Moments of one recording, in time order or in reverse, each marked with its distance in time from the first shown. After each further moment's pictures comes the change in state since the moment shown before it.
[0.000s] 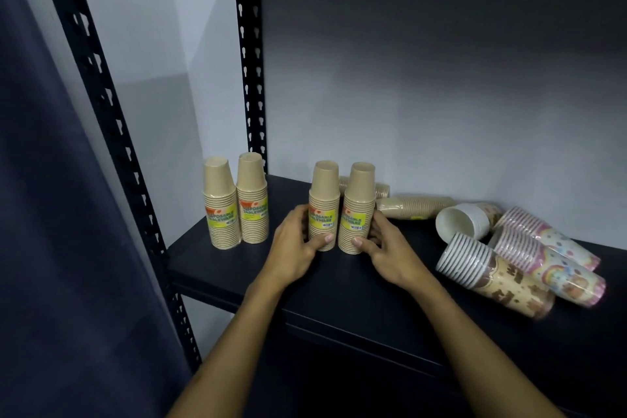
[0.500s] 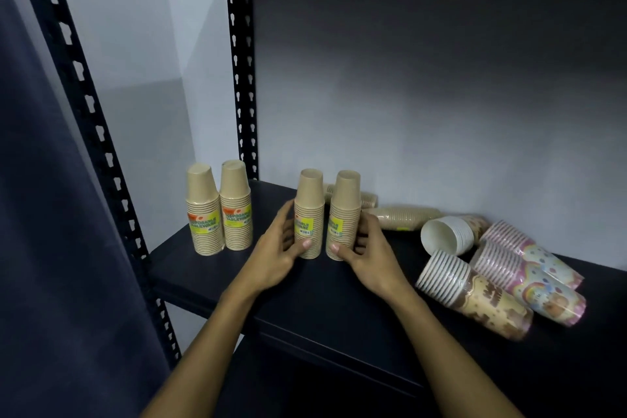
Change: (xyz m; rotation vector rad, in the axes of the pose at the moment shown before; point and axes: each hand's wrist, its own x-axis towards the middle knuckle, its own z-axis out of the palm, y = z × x) left_hand -0.003 0.006 -0.007 -0.170 -0.145 -0.008; right_hand 0.000 -0.016 -0.006 0.035 0.089 0.061
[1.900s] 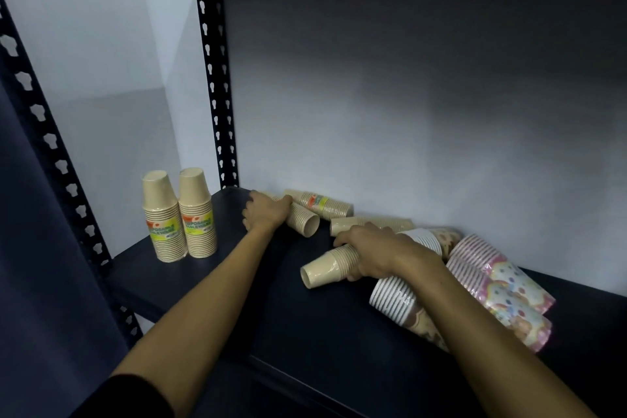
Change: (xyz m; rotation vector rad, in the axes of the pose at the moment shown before) left_hand 0.129 0.016 0.044 0.303 0.552 -0.605; right_hand 0.037 -0.024 -0.097 -1.052 -0.542 -0.024
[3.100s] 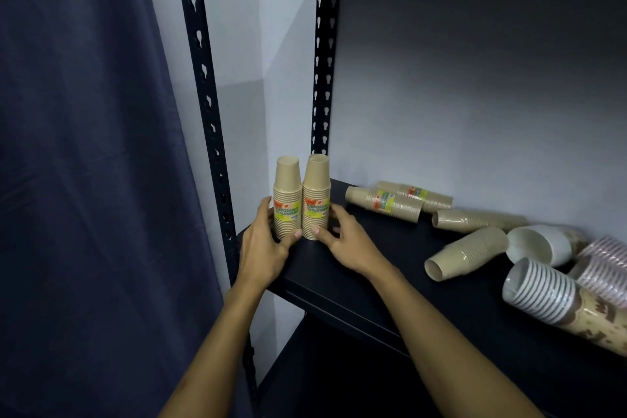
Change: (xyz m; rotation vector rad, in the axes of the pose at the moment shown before) left_hand -0.034 -0.158 -0.182 -0.063 0.057 0.476; right_hand 0.096 -0.204 0.075 0.882 0.340 -0.244
